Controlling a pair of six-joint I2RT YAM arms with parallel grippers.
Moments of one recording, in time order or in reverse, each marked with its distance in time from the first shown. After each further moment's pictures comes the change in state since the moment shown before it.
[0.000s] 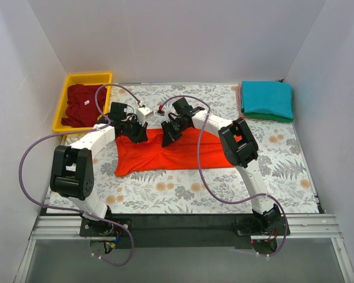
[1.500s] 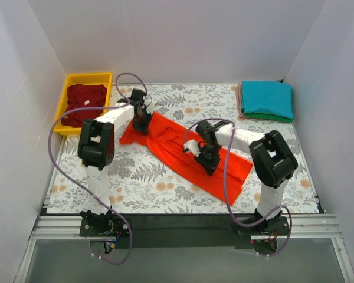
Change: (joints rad) left arm -0.083 0.399 0.401 -0.294 -0.436 -0.305; right arm -0.051 -0.517 -0.636 -0.412 0.444 -0.578
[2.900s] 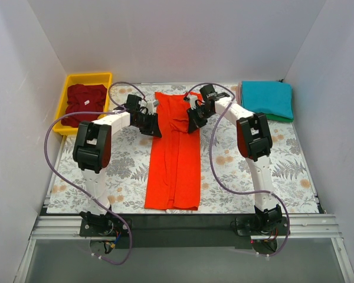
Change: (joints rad) left arm 0.028 -0.019 -0.092 0.253 0.476 -0.181; right arm -0.176 0.463 0.694 0.177 -0.350 0.356
